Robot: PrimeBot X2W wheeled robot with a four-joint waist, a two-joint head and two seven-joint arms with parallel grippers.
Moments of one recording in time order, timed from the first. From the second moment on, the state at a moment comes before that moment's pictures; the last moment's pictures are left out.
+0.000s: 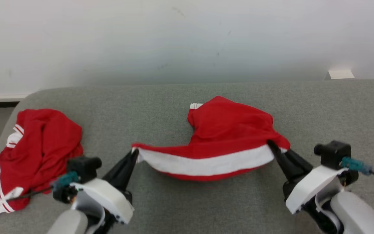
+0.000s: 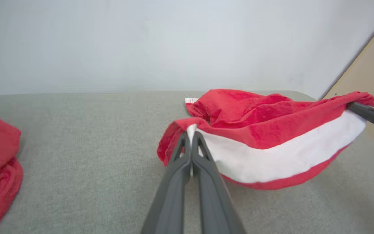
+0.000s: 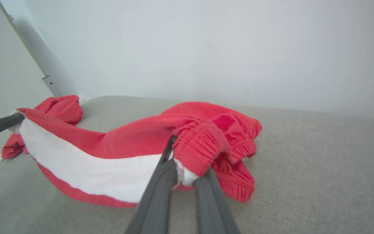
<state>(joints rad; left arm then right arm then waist) -0.27 0.27 -0.34 0.24 -0.49 -0.13 -0.02 -0.46 -0.30 0.61 0.40 0.75 0.13 -0.07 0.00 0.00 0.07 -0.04</state>
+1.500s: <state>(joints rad) -1.55 0.43 -0.75 0.74 -0.74 -0.13 -0.13 -1.49 -0.25 0.73 0.73 1.06 0.13 -0.10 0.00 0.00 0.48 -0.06</state>
